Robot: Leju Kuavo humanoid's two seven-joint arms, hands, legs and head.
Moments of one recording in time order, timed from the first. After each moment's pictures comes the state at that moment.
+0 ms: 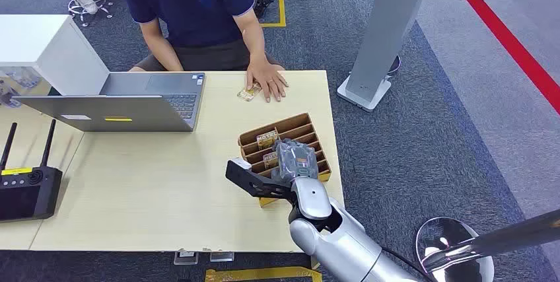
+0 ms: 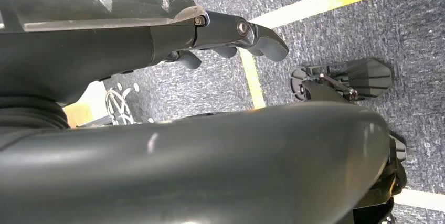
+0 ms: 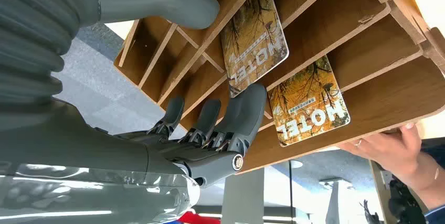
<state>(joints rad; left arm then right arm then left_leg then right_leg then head) -0.10 0.06 -1.12 -0.22 1.16 0.10 0.04 -0.49 0.08 0.88 -1.24 0.99 -0.09 0.40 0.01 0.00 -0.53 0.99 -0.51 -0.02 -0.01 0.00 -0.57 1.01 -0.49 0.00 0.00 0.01</state>
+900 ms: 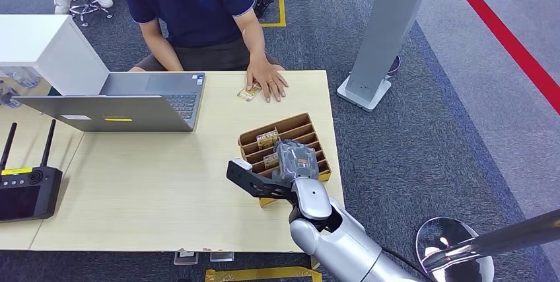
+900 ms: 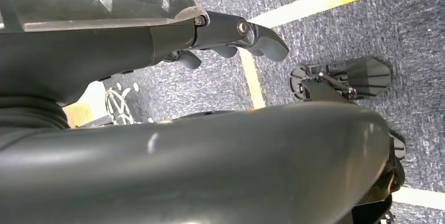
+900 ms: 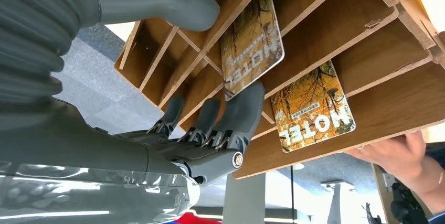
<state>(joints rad) -0.11 0.06 -1.12 -0.22 1.16 0.10 0.04 -0.49 0.08 0.88 -1.23 0.99 -0.09 0.40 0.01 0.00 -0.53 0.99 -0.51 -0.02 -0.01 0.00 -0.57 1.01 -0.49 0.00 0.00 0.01</state>
